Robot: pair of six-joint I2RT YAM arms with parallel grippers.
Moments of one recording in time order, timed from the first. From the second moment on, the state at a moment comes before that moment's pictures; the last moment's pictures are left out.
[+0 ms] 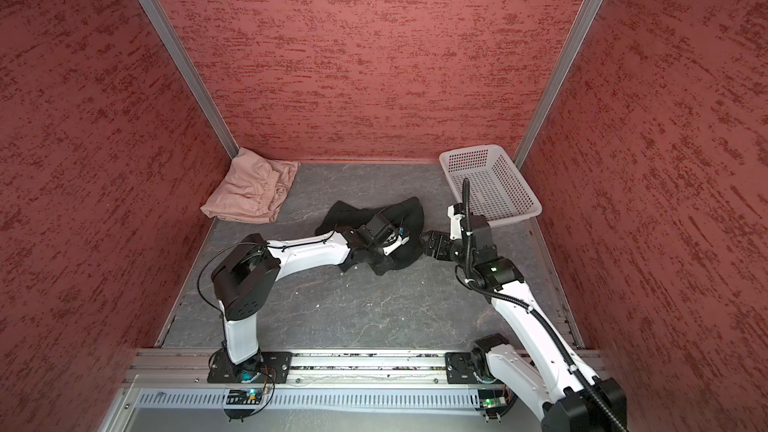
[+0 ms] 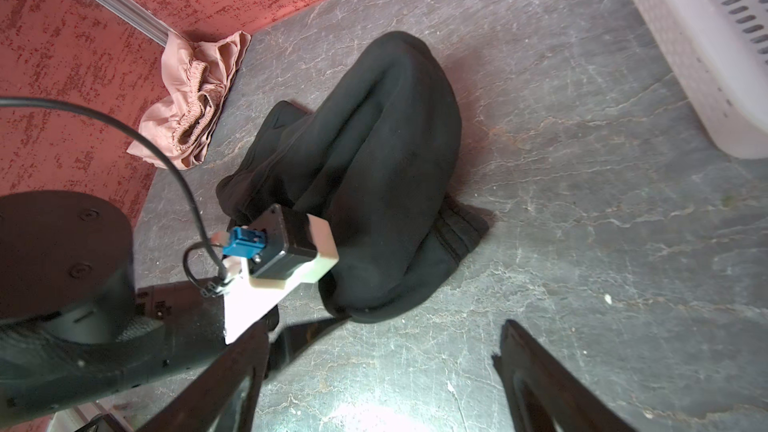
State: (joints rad) left arm -0.86 1.92 1.31 -0.46 0.05 0.06; right arm 0.28 0.93 0.72 -0.41 -0.24 0.46
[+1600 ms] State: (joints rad) left arm -0.79 1.41 1.24 -0.87 0.15 0.06; right arm 0.61 1.06 0.71 -0.65 -0.22 0.63
